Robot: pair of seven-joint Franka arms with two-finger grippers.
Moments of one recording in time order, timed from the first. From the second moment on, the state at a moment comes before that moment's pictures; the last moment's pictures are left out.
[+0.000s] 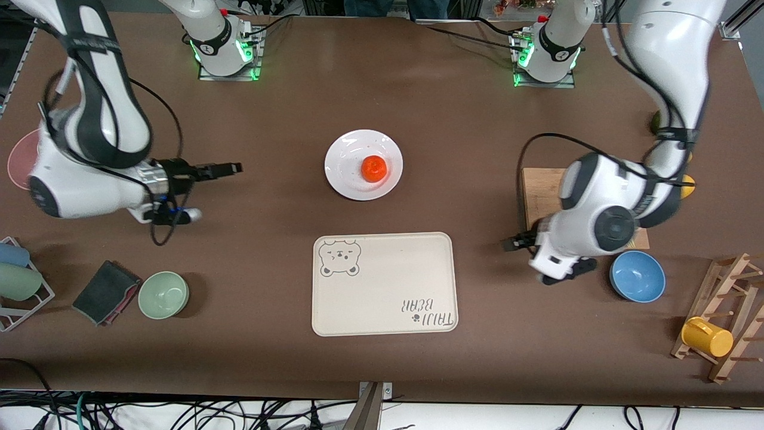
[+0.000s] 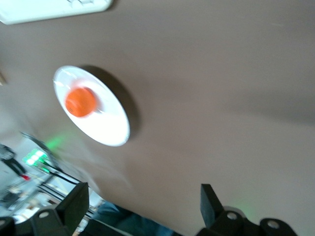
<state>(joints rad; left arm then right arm) 0.06 0.60 -0.30 -1.51 0.05 1.88 -0.51 0.11 0.37 0.00 -1.80 0.56 1.65 -0.09</state>
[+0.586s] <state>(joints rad) 0.25 0.46 -0.30 -1.50 0.05 1.67 -0.08 0.26 0.53 0.09 -1.89 0.85 1.94 -0.37</state>
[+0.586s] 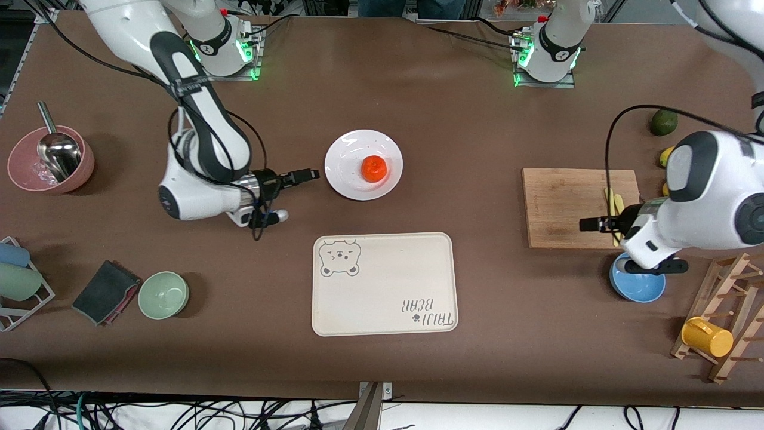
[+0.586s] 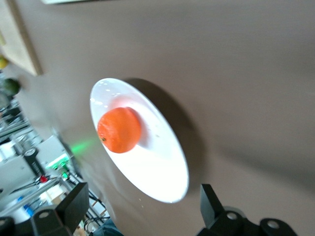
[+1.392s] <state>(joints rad) 0.10 0.17 -0.11 -1.51 0.03 1.63 0.01 0.30 0.69 0.12 -1.89 0.96 1.97 -0.60</state>
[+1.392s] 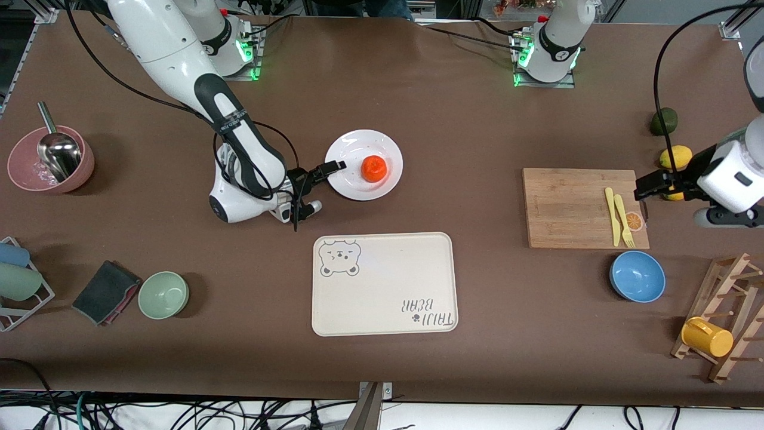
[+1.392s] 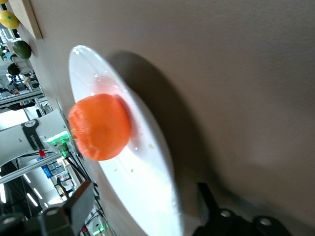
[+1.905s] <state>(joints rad) -0.04 0.05 0.02 -1.60 0.02 1.61 0.05 0.30 0.73 0.11 -1.89 0.96 1.98 -0.69</state>
